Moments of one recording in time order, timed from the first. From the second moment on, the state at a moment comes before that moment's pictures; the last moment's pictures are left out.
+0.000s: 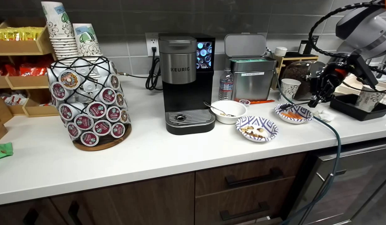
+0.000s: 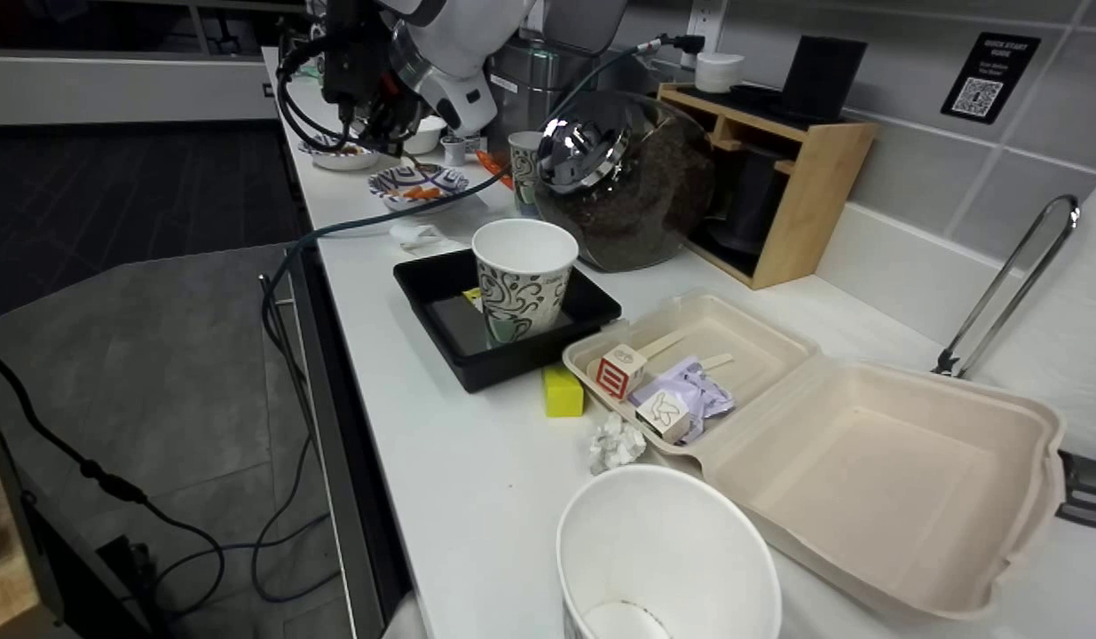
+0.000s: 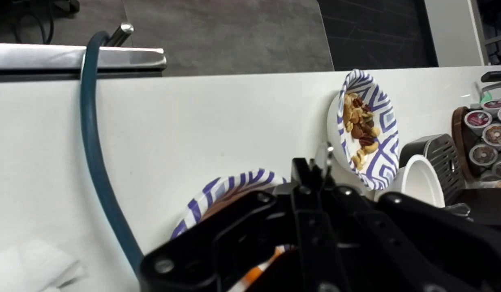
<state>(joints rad) -0.29 0.43 -0.18 -1.82 0.79 1.68 -0.32</state>
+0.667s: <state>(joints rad) -0.28 0.45 -0.17 -1.82 0.72 1.73 -0.32</state>
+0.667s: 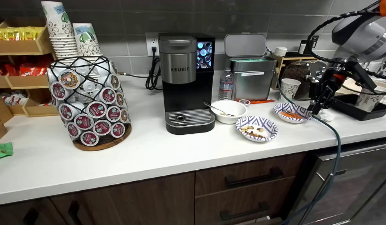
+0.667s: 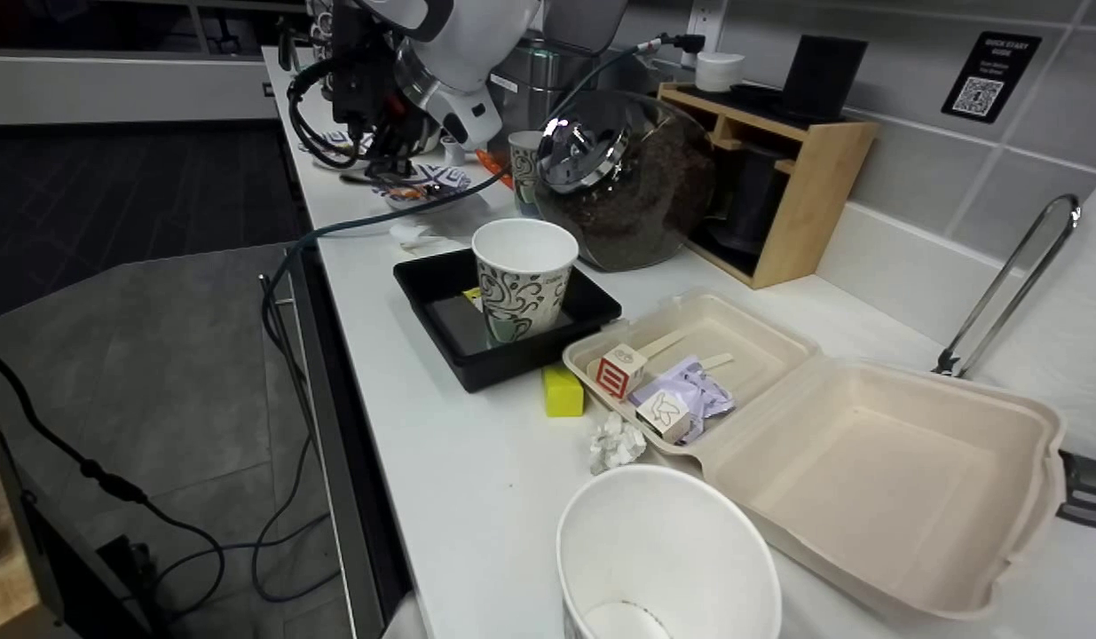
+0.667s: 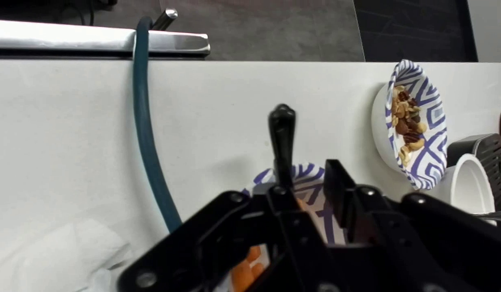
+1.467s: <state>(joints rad) -0.22 0.09 -0.15 -2.12 0.69 1.94 -0.34</state>
